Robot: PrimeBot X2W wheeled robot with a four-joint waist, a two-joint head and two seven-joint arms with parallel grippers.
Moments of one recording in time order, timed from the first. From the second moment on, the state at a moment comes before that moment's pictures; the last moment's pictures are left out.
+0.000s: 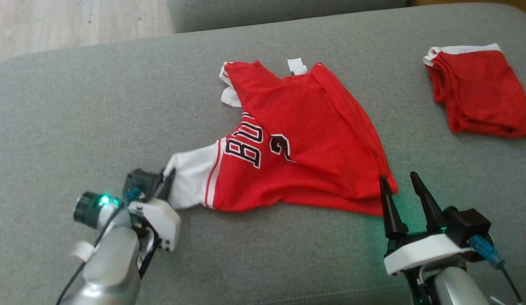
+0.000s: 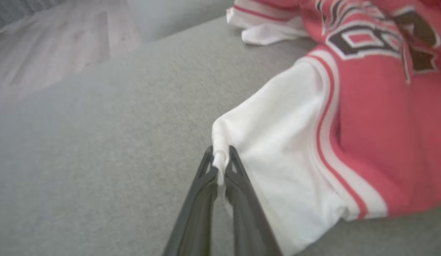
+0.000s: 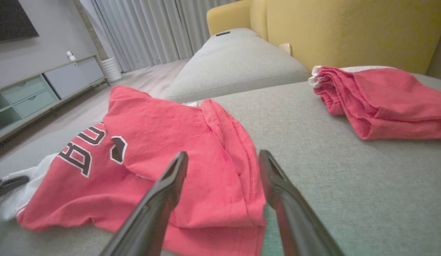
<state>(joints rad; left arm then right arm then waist) -0.45 0.13 -0.37 0.88 -0.04 -0.10 -0.25 -0.06 -0.05 0.12 0.31 0.21 0.13 -0.24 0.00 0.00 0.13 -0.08</state>
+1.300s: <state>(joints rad) -0.25 0.11 -0.18 0.39 -0.13 -0.02 -0.25 -0.07 -0.05 0.24 0.45 0.42 0.13 -0.06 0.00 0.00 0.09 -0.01</state>
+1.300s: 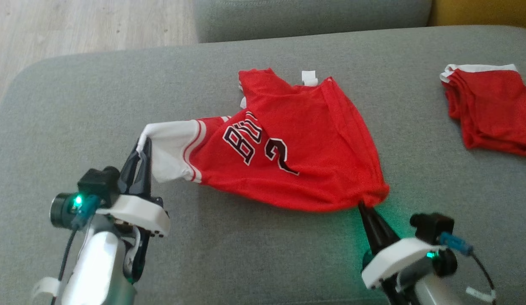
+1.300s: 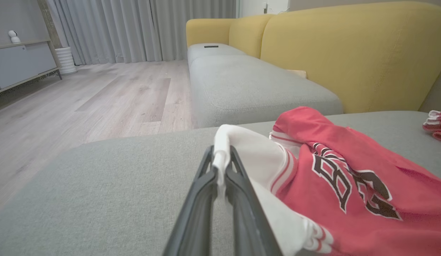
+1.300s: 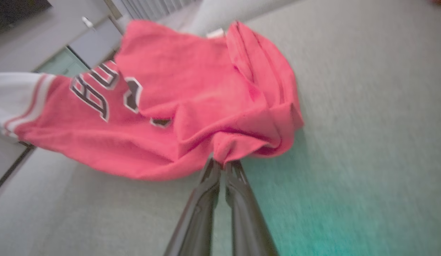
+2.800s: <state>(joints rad) -0.64 0.25 -0.10 0.01 -0.25 -0.08 0.07 -0.58 -0.22 0.14 -0.09 0.25 0.13 0.20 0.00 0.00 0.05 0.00</state>
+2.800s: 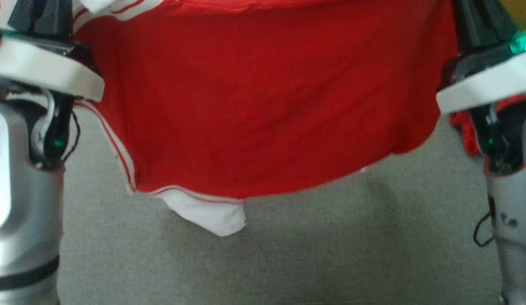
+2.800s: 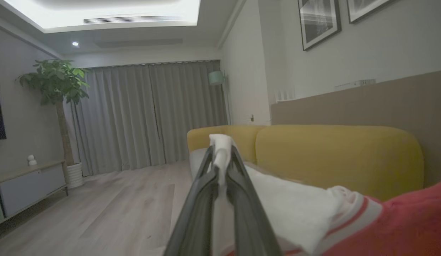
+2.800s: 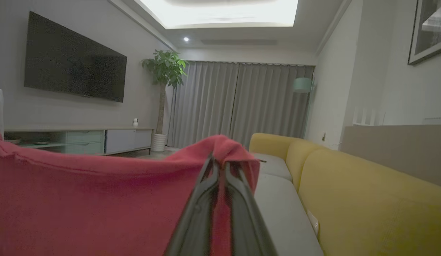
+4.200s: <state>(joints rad) -0.81 0.29 -0.42 0.60 -0.19 -0.13 -0.26 -1.01 -0.31 0.60 0.99 0.45 0.13 -0.19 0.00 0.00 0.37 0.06</state>
